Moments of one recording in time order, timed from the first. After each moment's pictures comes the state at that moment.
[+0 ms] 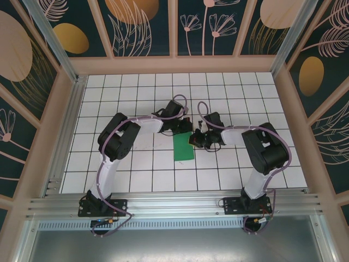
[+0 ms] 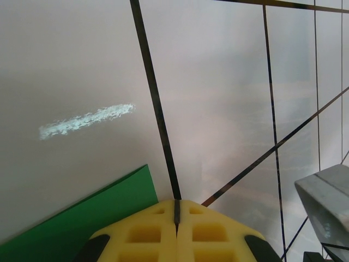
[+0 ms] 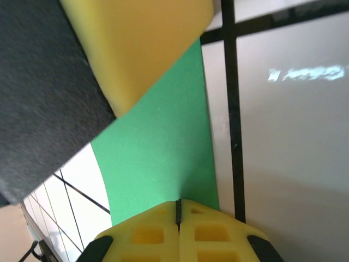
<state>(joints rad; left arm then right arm) -0.66 2.22 1.41 -0.04 0.44 -0.74 0.46 1.76 0.78 -0.03 -0.56 0.74</state>
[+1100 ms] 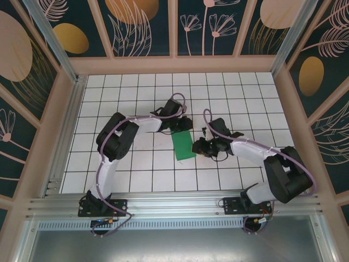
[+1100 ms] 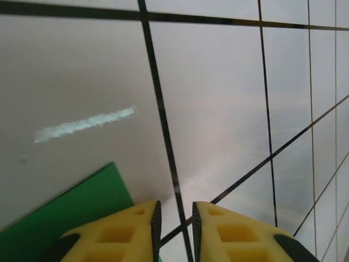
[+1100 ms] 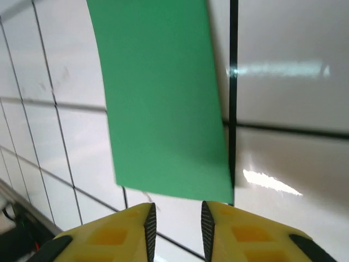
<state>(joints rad) -0.64 2.20 1.42 -0.06 0.42 -0.76 0.52 1.42 0.69 -0.31 -0.45 0.69</state>
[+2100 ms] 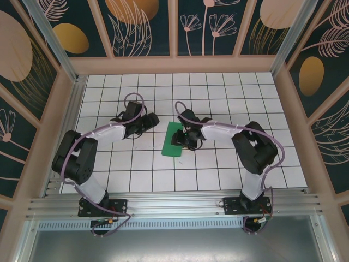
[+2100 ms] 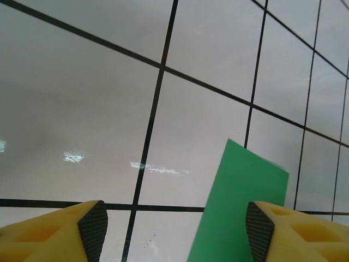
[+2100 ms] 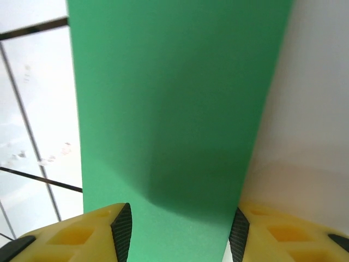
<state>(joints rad) -0.41 1.66 0.93 -0.11 0.14 -0.84 0.72 1.85 1.13 -0.43 -0.27 0.82</state>
